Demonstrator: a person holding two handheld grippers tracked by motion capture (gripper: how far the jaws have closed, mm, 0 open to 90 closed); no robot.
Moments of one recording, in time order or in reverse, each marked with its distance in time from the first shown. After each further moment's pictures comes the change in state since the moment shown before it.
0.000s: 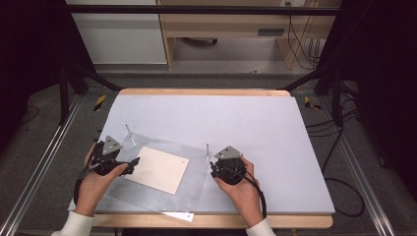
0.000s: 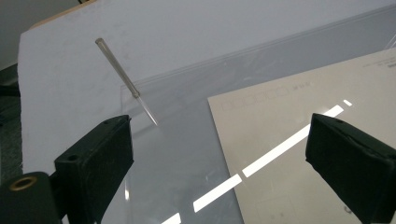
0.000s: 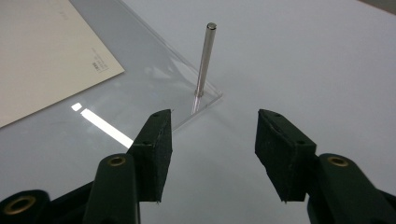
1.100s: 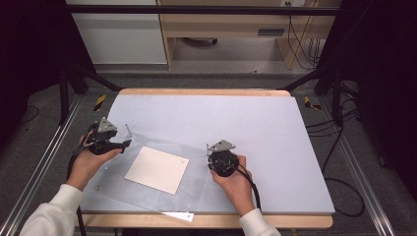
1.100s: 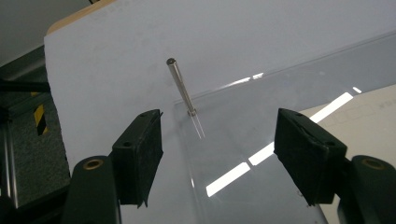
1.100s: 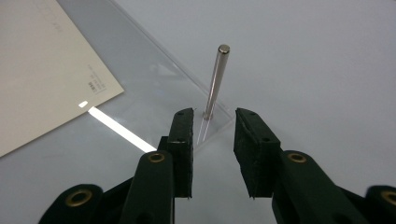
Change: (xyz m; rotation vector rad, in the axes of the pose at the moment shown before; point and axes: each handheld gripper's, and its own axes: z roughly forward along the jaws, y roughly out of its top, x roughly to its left) left arm 0.057 0.021 0.027 0.063 0.005 0.012; right arm 0.003 0.016 0.025 0.030 0.023 0.030
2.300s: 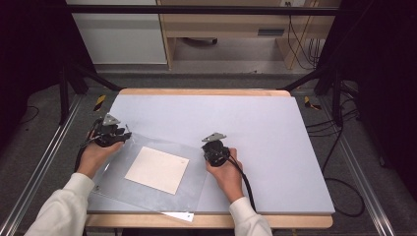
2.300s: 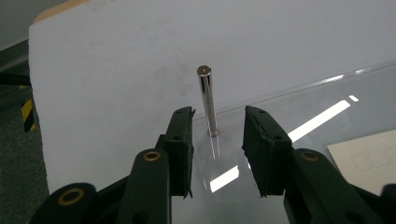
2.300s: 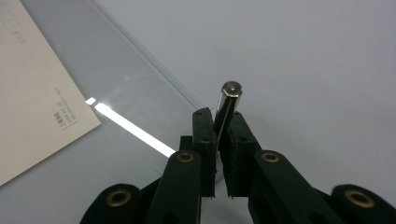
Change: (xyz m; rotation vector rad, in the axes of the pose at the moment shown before) left arm 0.019 0.001 0.041 -0.002 -0.013 -0.048; right arm -0.003 0.015 0.047 0.051 0.025 0.039
